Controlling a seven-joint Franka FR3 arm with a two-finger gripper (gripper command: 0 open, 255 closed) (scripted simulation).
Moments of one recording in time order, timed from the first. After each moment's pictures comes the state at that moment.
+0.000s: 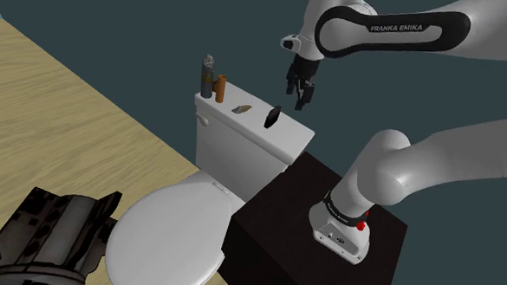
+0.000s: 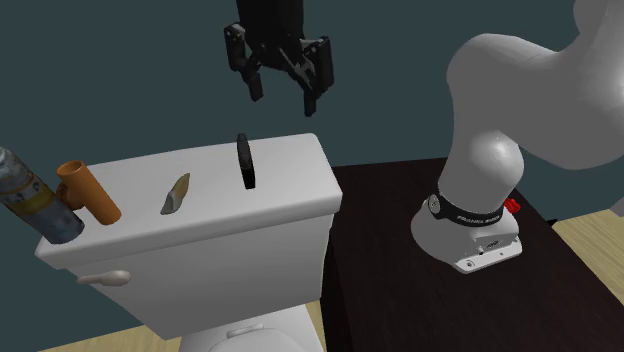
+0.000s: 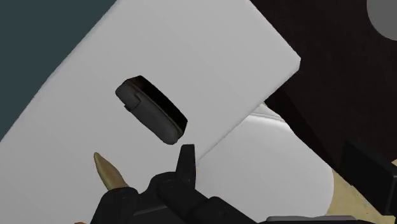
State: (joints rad) arm 0.13 -0.69 -0.23 -2.60 -0.22 1.88 -0.93
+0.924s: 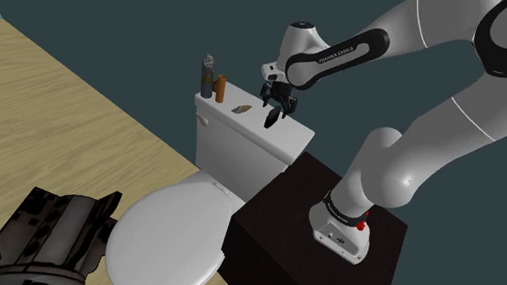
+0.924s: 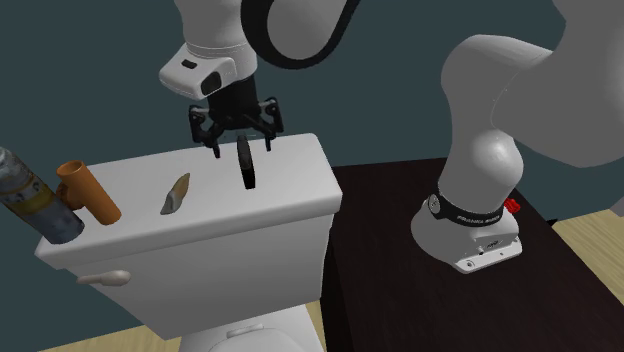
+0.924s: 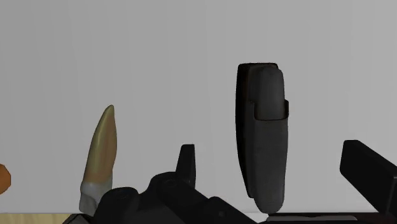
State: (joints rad) arm 0.29 -0.31 -0.52 -2.62 -0.36 2.37 -1.65
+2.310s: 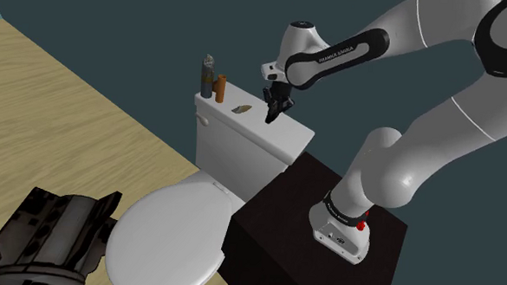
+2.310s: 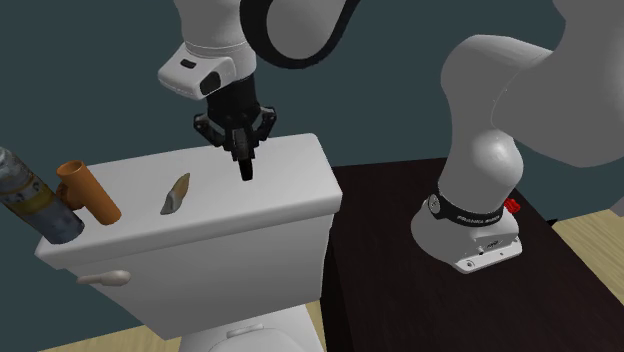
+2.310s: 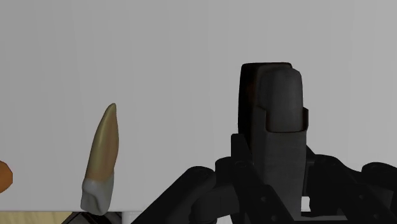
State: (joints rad) arm 0.29 -0.31 -0.52 -2.61 -0.36 2.37 -1.66
